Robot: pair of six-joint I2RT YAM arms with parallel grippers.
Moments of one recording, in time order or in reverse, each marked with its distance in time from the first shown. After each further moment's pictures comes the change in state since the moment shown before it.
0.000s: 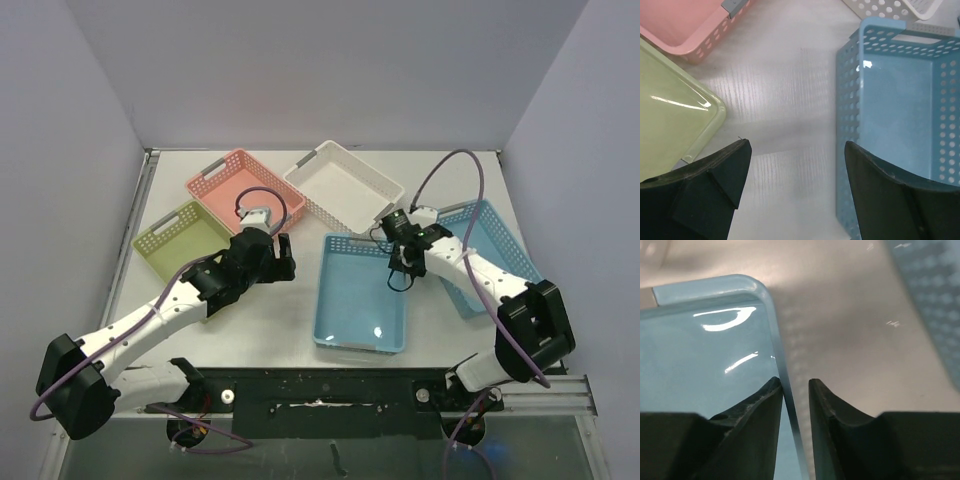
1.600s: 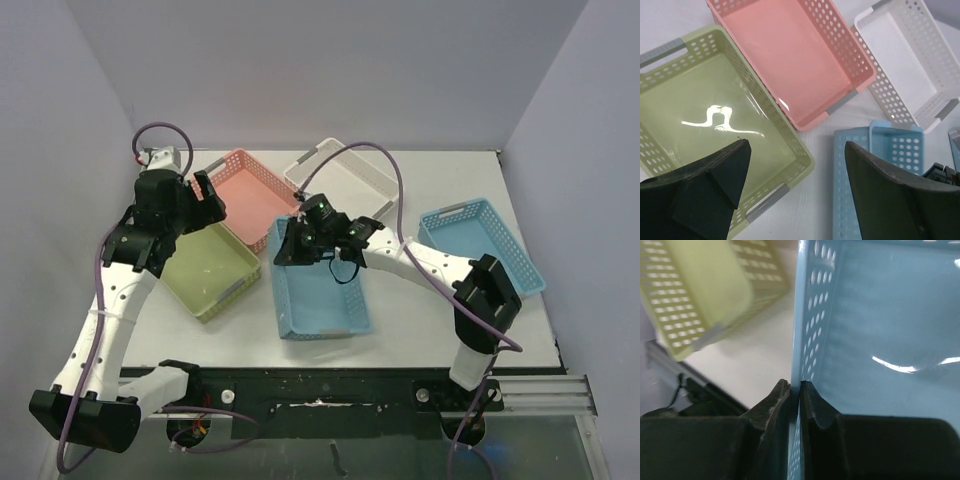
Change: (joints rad) left arm 0.513 -0.044 0.381 -0.288 0.159 0.158; right arm 0.301 0.280 0.364 0.325 -0.575 0.018
